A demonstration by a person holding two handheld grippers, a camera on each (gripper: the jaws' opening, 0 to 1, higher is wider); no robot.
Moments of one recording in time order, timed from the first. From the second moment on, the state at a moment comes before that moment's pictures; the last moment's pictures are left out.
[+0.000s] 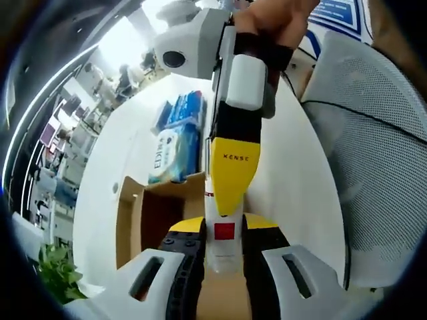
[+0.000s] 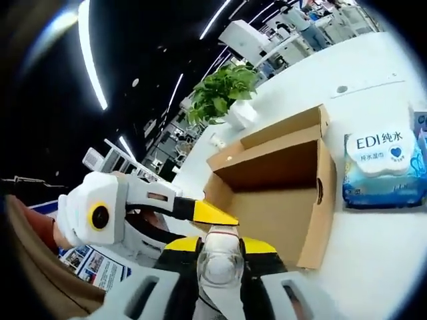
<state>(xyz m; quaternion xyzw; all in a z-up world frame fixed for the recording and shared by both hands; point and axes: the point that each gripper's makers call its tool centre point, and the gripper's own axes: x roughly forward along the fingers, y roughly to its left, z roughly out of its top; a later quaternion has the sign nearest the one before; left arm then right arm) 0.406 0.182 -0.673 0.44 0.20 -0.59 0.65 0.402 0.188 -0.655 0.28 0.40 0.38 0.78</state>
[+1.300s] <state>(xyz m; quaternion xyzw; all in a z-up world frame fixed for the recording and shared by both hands) 0.510 0.045 -0.641 0.31 0.17 -0.52 0.78 0.494 0.065 -0.617 0.06 0.48 0.37 0.79</state>
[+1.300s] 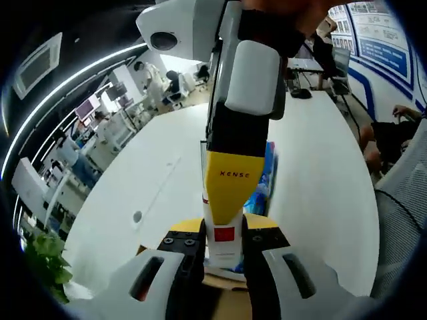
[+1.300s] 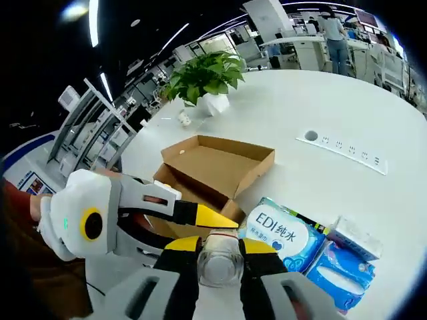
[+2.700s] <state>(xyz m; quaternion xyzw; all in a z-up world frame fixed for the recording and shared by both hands) 0.616 -0.006 -0.697 0.21 0.22 -0.50 0.81 0.602 0.022 -0.676 -0.21 0.50 0.43 0.72</state>
